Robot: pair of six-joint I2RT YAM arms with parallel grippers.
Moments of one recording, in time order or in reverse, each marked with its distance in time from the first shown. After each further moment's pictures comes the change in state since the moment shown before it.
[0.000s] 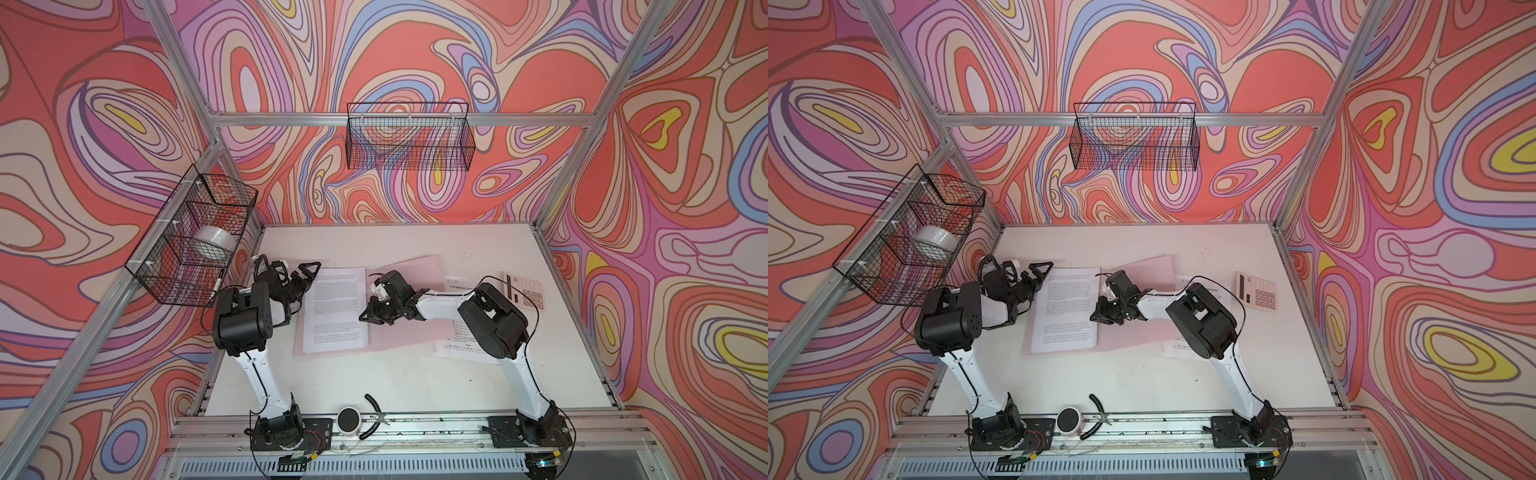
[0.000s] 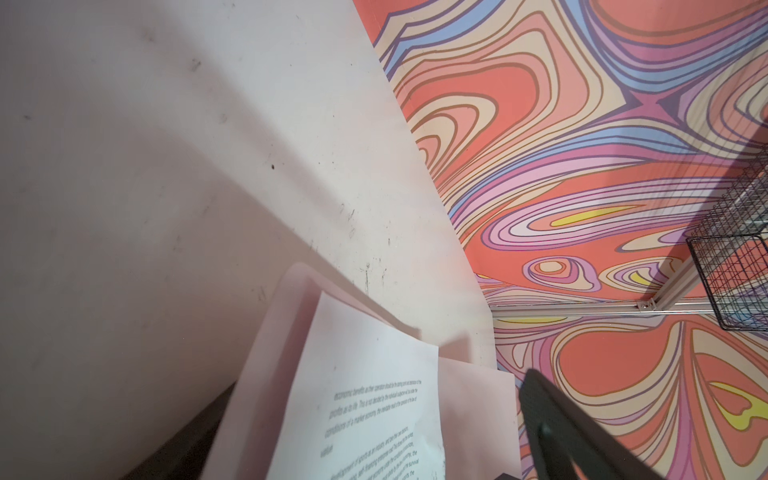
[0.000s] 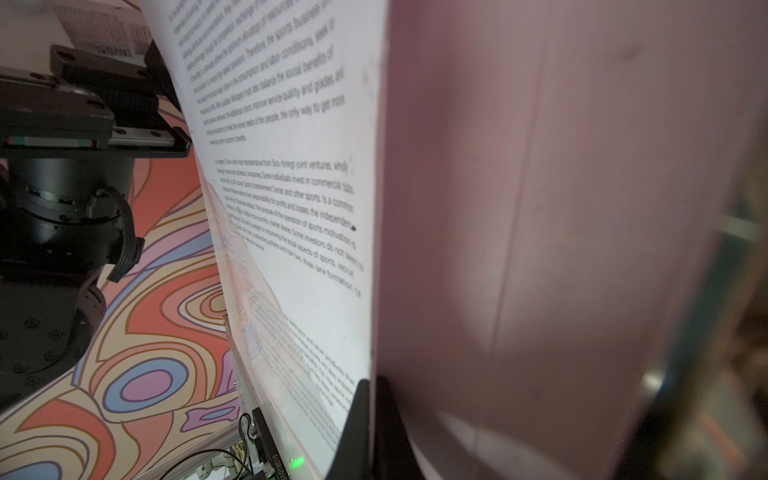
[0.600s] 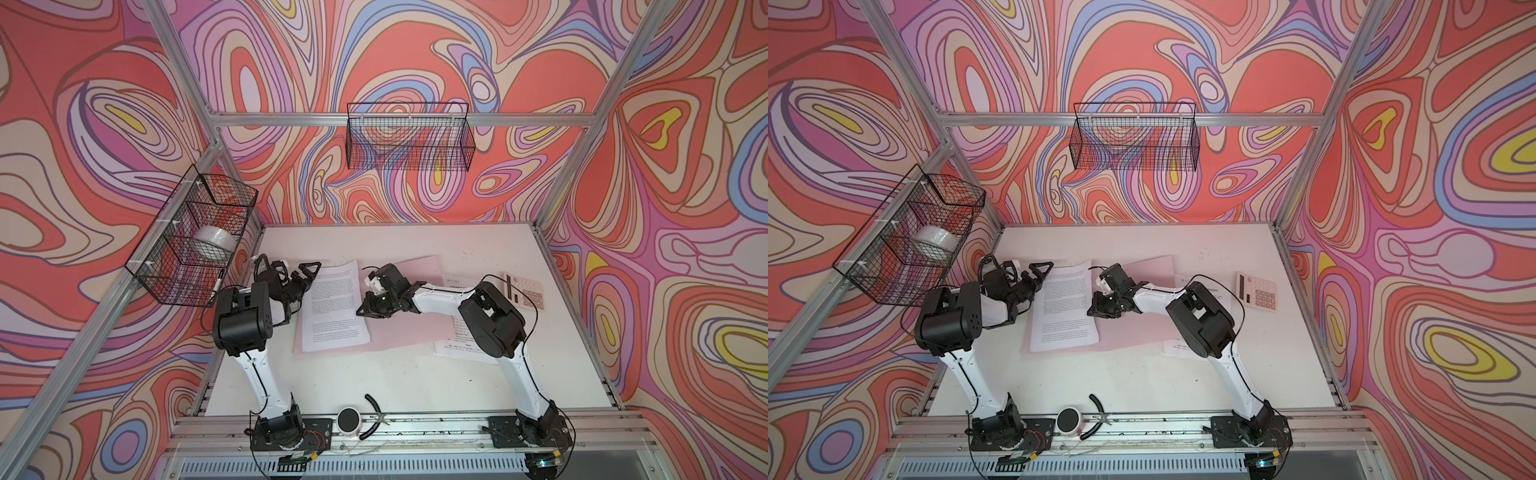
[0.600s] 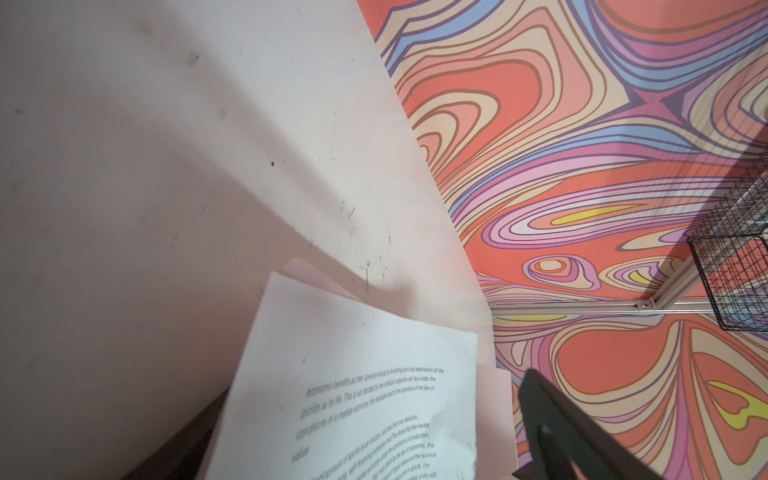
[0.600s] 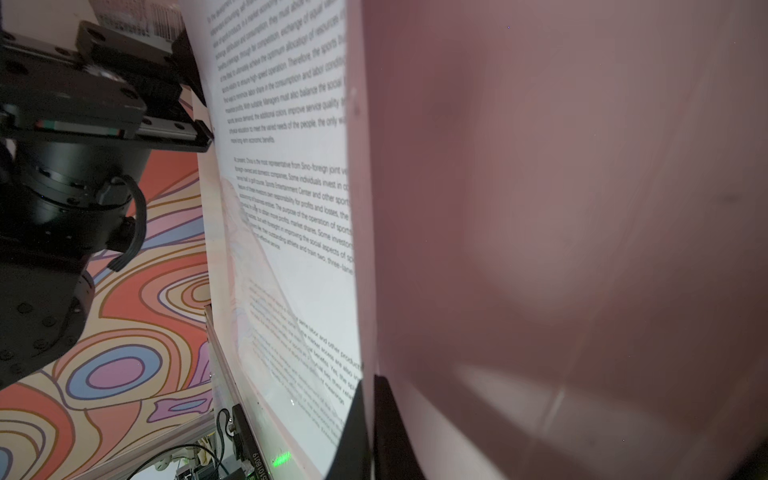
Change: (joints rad) left arm 0.000 0.000 0.010 -0.023 0.010 0.000; right arm -0.002 0.024 0.133 -0.153 0.011 -0.161
